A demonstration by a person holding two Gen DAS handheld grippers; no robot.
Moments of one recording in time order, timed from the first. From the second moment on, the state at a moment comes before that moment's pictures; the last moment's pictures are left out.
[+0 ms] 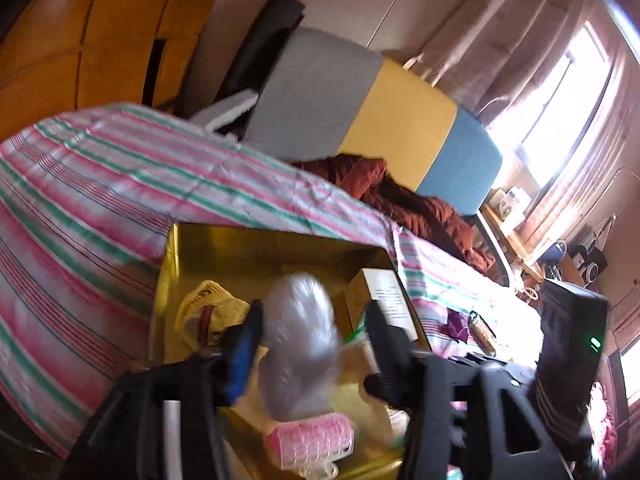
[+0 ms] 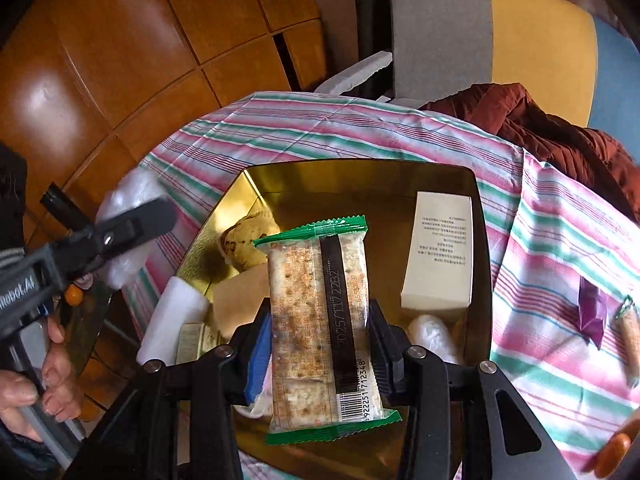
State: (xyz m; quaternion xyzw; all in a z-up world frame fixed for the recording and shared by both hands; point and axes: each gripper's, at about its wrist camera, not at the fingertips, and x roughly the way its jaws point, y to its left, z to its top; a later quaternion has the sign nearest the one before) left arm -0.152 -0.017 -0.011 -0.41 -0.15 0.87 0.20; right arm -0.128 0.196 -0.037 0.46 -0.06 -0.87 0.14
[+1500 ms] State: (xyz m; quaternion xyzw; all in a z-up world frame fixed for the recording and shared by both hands) left arm -0.038 0.004 -0.024 -0.37 0.01 0.92 0.10; right arm -0.029 0.200 -0.025 0.39 -0.03 -0.92 0.04
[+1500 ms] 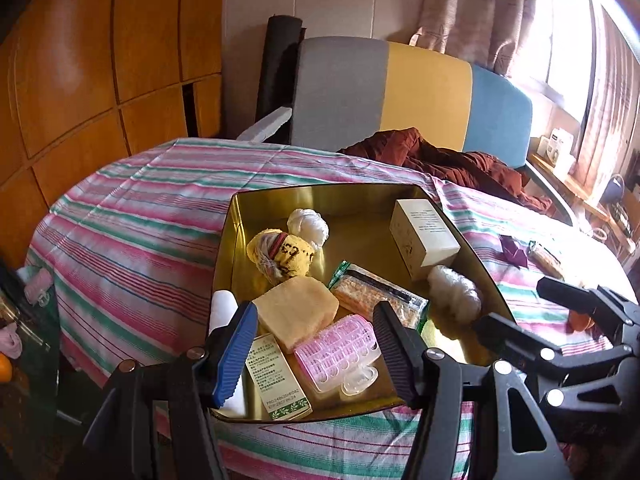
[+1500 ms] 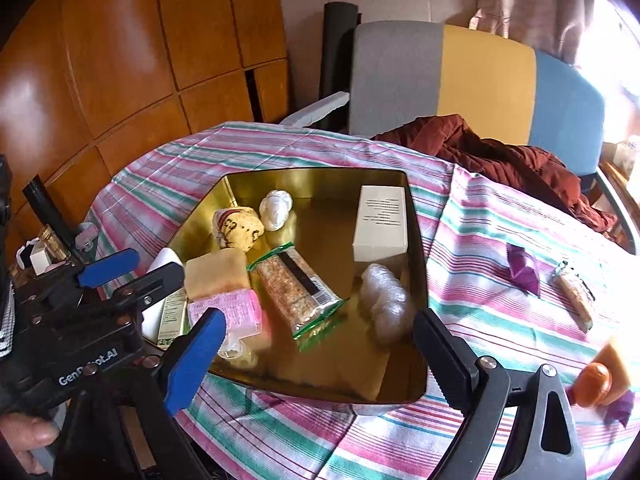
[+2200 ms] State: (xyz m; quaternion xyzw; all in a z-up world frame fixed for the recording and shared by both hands) left arm -0.021 0.046 -0.019 -0.35 0.10 0.92 0.13; right arm -0.010 0.246 -0.023 0.37 -0.06 -0.93 -0.02
